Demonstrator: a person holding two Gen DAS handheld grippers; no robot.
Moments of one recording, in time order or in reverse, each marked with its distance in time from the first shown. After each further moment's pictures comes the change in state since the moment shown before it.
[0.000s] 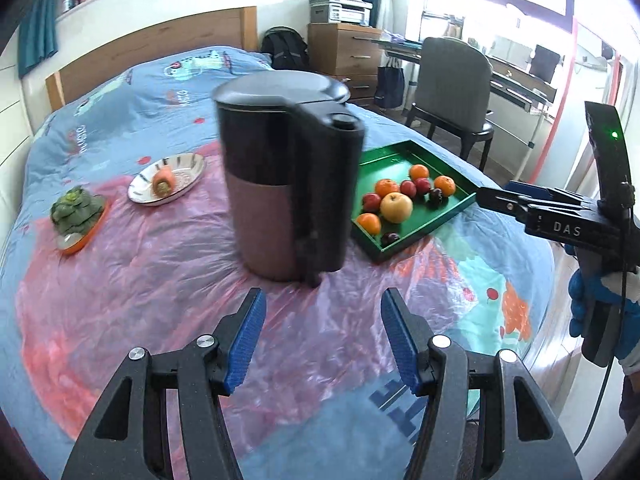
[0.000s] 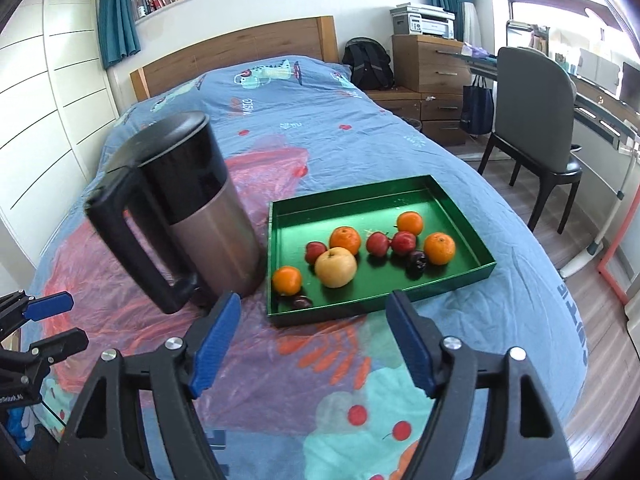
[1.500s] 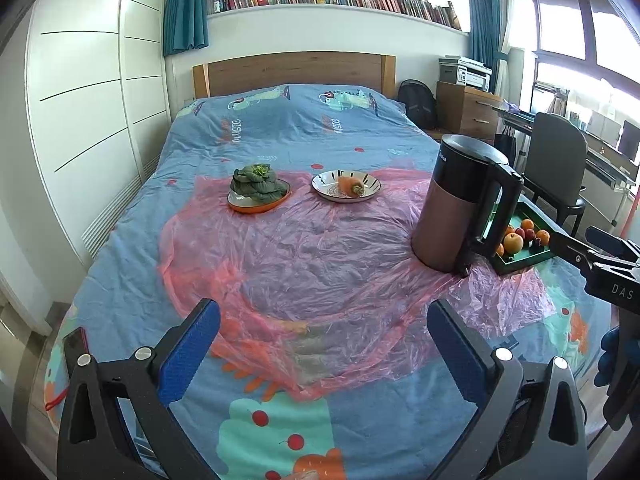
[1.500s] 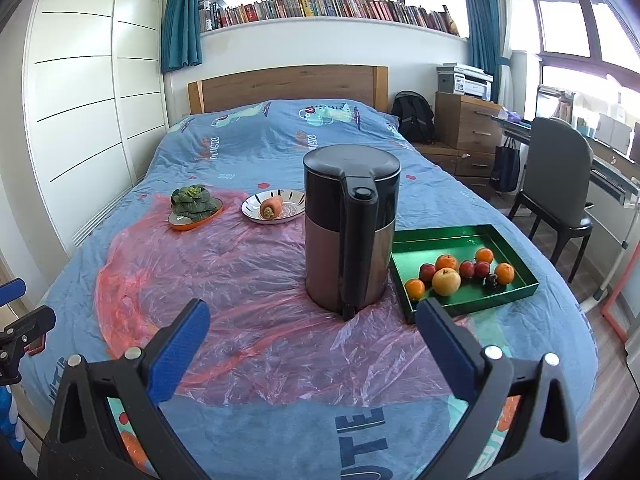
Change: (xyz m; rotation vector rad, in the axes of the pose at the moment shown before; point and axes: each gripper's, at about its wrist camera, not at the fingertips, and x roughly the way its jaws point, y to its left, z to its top) left arm -0.151 0.120 -0.120 -0.242 -0.175 0.349; right arm -0.087 0.199 -0.048 -0.131 -0.159 0.028
